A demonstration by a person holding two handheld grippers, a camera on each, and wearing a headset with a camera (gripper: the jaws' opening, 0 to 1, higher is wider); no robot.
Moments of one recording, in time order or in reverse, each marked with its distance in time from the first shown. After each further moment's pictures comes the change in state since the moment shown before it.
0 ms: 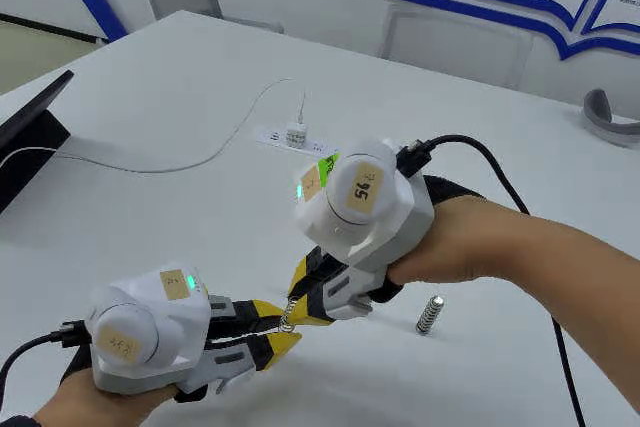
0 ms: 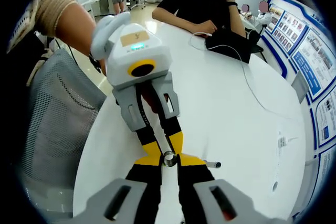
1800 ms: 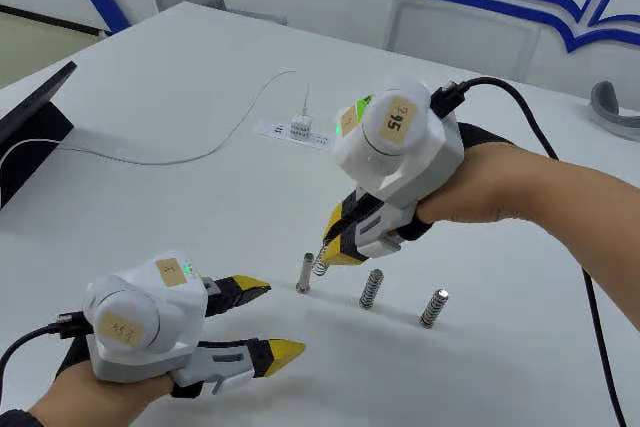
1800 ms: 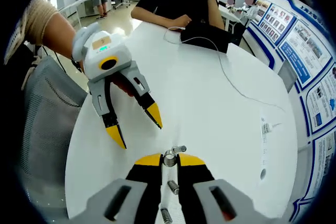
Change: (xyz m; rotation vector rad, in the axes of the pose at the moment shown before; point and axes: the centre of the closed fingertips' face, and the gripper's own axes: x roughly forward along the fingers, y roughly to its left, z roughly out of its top) left arm -0.005 0.014 -0.012 -0.056 0.036 0.064; right arm -0.027 -0.056 -0.022 0.071 0.038 -0.093
